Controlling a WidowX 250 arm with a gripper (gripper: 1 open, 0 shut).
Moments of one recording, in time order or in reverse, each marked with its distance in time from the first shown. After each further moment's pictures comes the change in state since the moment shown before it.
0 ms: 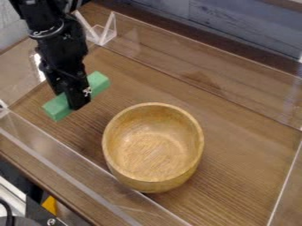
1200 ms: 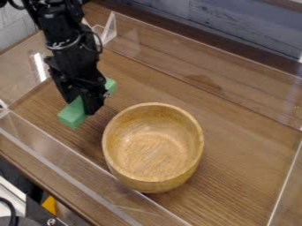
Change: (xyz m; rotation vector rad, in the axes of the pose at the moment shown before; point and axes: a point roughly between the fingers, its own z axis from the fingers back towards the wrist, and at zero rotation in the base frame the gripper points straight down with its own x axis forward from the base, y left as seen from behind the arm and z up) arm 0.012 -0.006 -0.016 0.028 -0.008 0.182
